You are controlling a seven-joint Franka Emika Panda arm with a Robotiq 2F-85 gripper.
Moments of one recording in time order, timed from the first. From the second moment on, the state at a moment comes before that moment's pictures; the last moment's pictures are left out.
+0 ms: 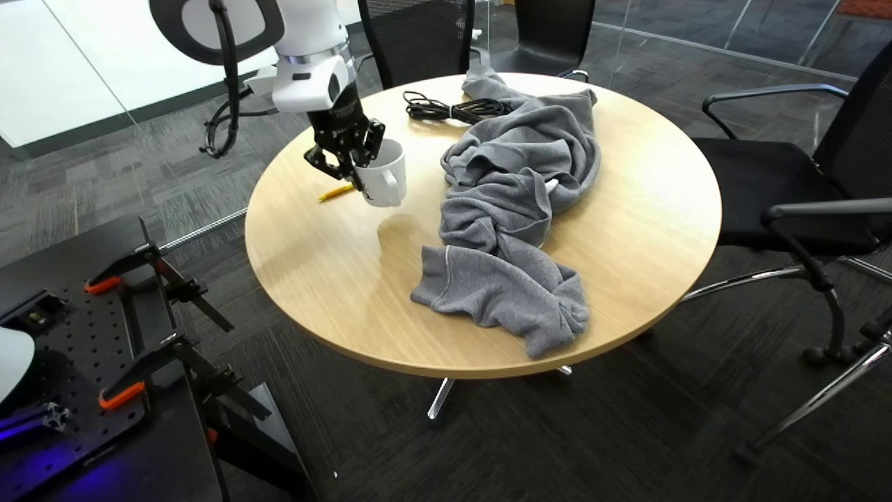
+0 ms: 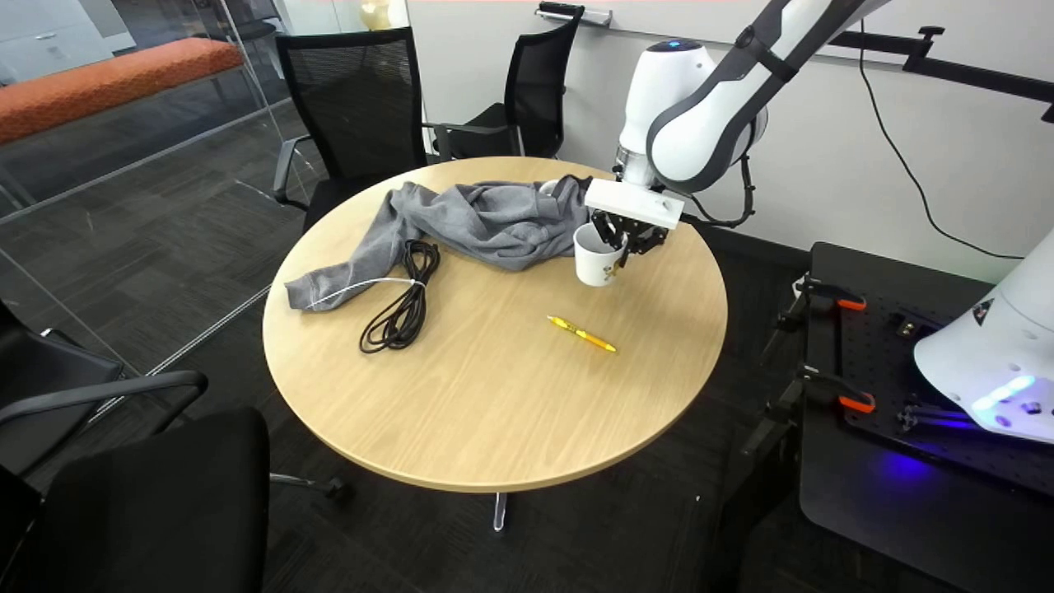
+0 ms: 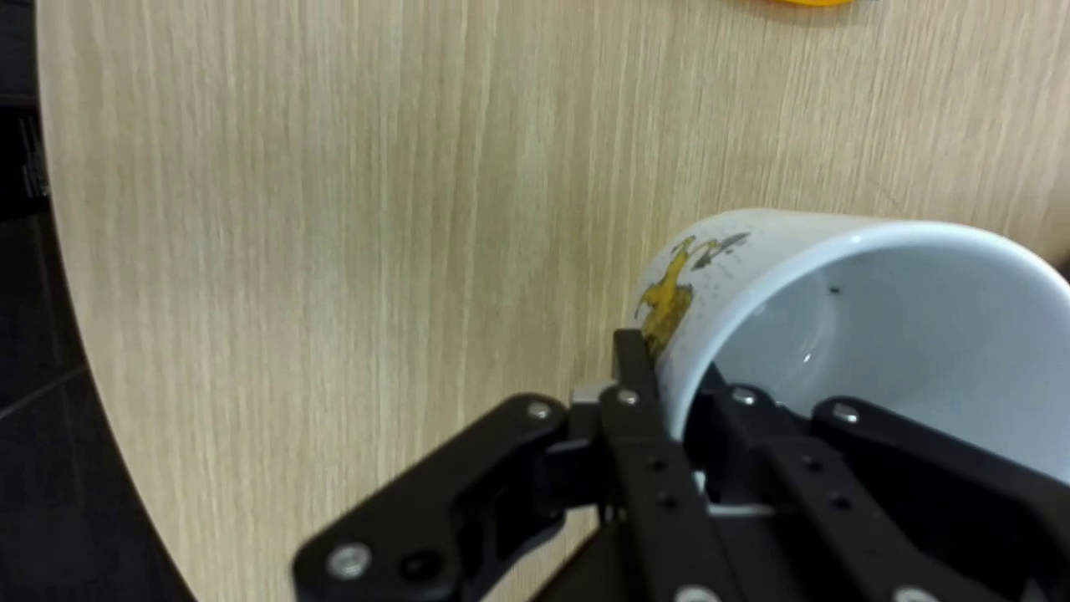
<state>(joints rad) 0.15 0.39 -0.17 -2.34 0.28 2.76 1.27</state>
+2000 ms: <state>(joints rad) 0.12 0.55 -0.14 -2.17 0.28 2.76 1.27</state>
